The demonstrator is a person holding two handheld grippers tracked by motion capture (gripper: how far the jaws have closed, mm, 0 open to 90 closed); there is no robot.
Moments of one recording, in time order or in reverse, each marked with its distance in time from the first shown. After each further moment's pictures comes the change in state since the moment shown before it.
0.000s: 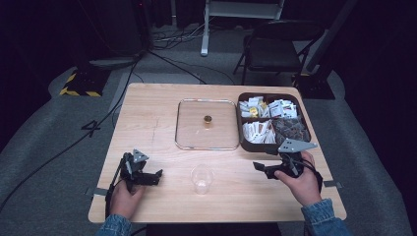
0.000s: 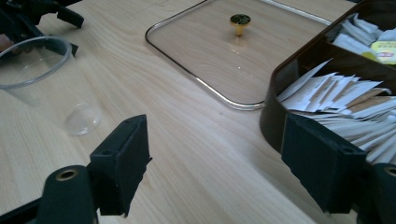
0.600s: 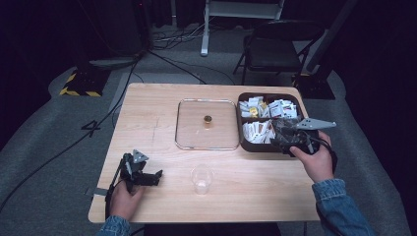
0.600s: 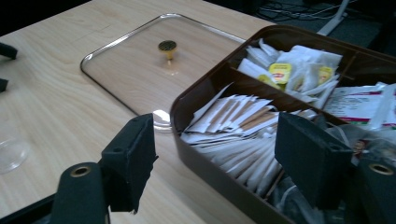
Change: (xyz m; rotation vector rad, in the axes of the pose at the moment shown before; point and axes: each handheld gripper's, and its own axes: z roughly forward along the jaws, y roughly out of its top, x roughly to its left) left arm -0.001 -0.001 -0.001 0.002 0.001 -0.003; right arm -0.067 0.022 -0.020 -0.033 -0.124 0.055
